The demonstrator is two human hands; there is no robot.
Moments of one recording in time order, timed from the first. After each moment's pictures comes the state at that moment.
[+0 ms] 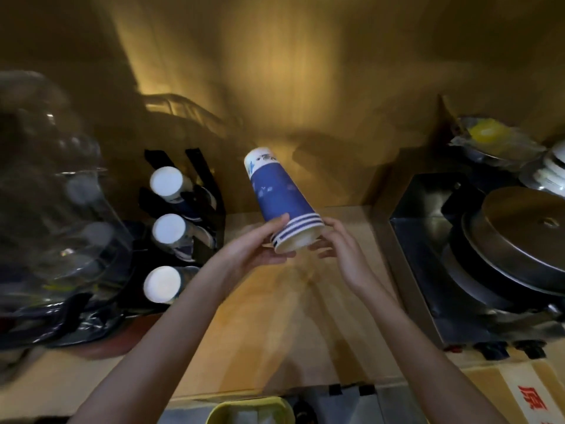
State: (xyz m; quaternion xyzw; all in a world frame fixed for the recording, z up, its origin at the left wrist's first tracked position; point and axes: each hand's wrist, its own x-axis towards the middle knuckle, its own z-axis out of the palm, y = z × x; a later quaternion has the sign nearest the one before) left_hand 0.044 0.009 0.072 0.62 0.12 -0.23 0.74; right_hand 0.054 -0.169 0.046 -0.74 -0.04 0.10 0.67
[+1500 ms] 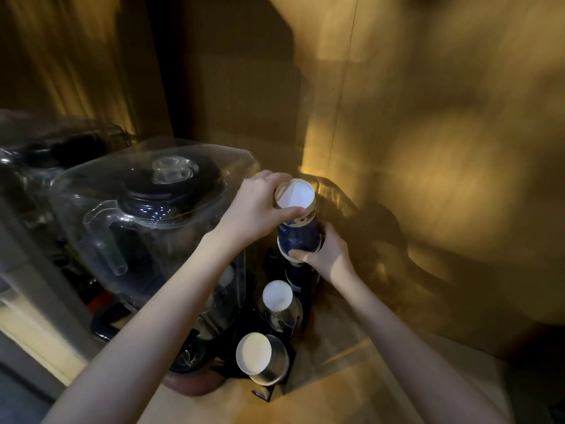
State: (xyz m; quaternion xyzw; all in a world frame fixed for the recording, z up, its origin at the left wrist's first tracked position) left_hand 0.049 0.177 0.212 0.92 0.10 0.29 0.23; right_hand 0.163 0.066 0.107 -0.82 -0.28 0.10 0.49
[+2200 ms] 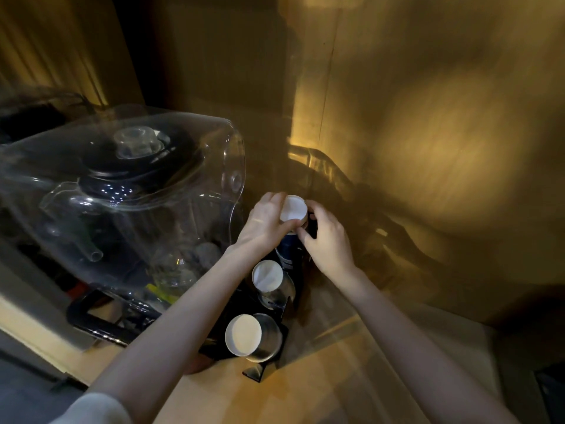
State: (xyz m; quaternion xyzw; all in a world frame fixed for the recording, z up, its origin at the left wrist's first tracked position) left_hand 0.097 0.166 0.126 0.93 0.19 0.16 0.27; right_hand 0.160 0.054 0.090 -0.84 -0.35 -0.06 0.40
